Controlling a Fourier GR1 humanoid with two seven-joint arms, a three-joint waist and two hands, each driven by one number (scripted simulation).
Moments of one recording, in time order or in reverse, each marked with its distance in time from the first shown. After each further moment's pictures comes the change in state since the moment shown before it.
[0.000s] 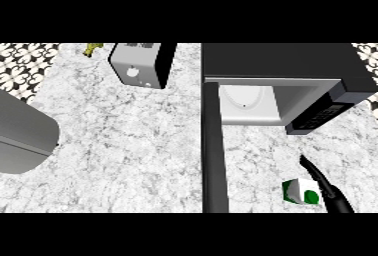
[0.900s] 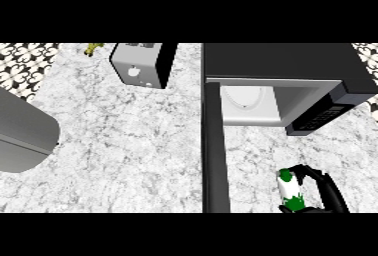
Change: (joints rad) left arm 0.040 -0.022 0.039 0.011 0.009 -0.054 -0.021; right arm -0.235 -0.075 -0.038 0.441 0.157 -0.307 -0.151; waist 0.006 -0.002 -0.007
